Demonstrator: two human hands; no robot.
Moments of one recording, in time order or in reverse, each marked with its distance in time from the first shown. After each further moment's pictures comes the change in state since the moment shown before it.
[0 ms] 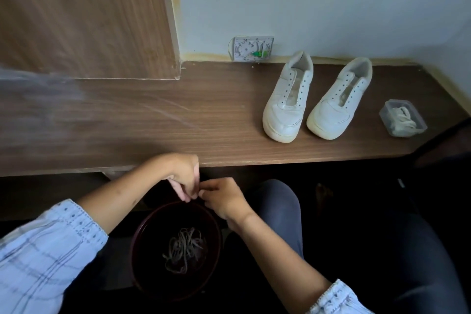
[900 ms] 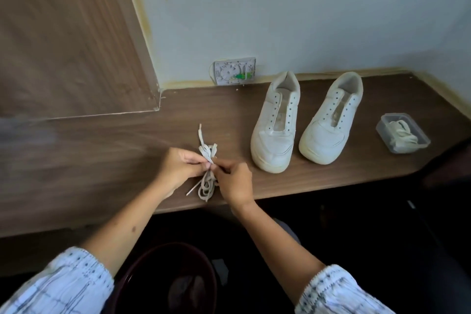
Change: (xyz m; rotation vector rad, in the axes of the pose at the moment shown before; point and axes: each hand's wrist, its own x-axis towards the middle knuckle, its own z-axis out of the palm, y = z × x) left_hand 0.075 0.026 -0.029 -0.723 0.558 0.543; right_hand 0.088 -0.035 -0.066 0.116 0.326 -0.339
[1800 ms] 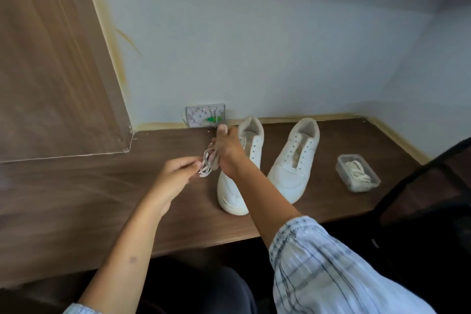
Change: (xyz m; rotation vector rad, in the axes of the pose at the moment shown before) left_hand 0.013 0.085 0.061 -0.069 0.063 0.087; right_hand 0.100 -0.111 -0.071 0.254 0.034 0.079
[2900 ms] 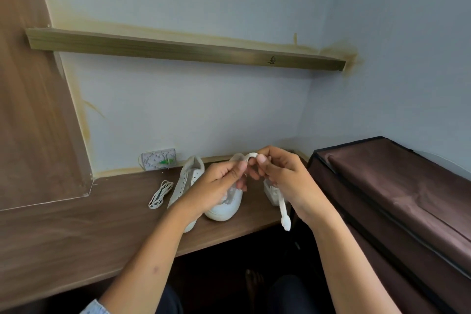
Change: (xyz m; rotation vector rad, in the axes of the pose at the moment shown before) left_hand -0.151 0.140 0.149 -0.005 -0.579 0.584; right_hand -0.267 -0.118 -0.227 -0.285 -0.039 -0.578
